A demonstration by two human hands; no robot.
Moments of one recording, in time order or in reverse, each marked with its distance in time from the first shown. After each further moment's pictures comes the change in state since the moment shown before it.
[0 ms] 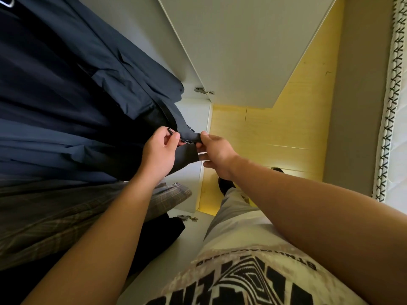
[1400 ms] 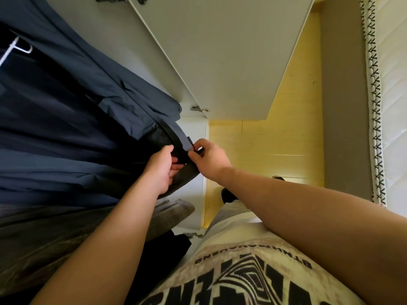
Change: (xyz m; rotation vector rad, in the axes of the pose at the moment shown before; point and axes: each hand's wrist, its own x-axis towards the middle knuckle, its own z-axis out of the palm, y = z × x) left_hand 0.012 0.021 0.001 -0.422 -0.145 -0.734; right_hand -0.005 -0.003 0.005 -0.432 0.136 -0.388
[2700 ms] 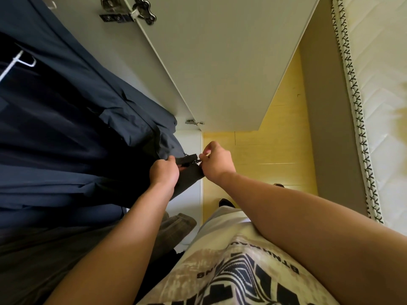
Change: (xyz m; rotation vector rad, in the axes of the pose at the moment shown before) left_hand 0.036 0.011 -0.009 0.363 0.227 0.296; right_hand 0.022 -0.021 0.012 -0.048 0.246 0.143
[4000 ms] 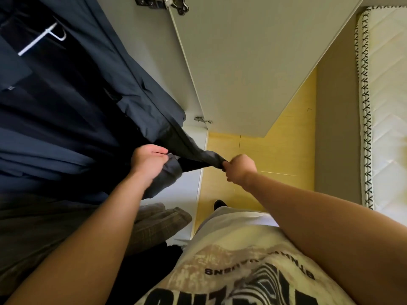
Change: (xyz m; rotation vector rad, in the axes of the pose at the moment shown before) left_hand 0.019 -0.034 -0.051 -0.175 -0.032 0.200; right_hand -0.002 0.025 -0.031 -0.314 -0.163 0.160
